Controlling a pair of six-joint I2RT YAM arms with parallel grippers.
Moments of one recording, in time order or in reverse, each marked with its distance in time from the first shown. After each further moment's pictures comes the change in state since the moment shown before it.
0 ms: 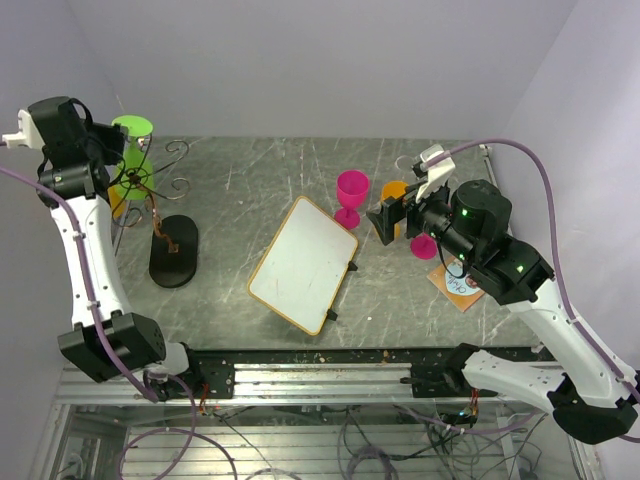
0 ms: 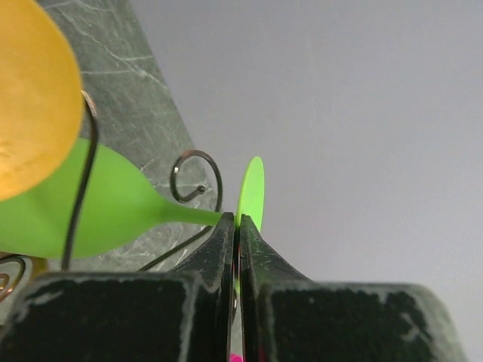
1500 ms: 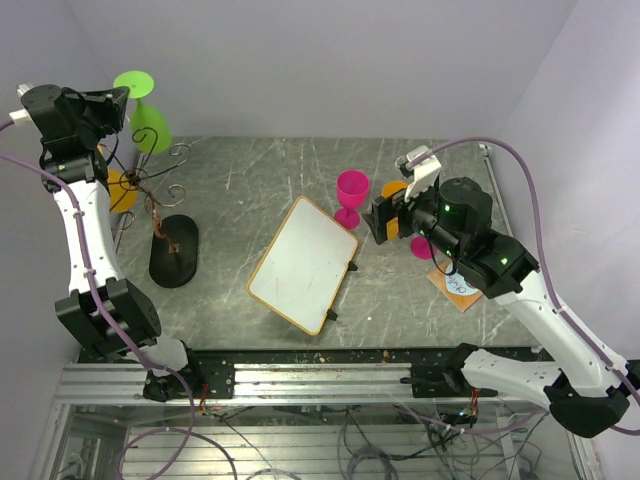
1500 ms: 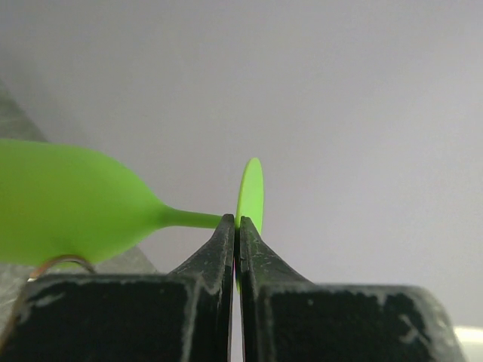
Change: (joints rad) left arm 0.050 0.123 -0.024 0.387 0.212 -0.208; right arm 0.000 0.040 -0.029 0.008 0.034 0.000
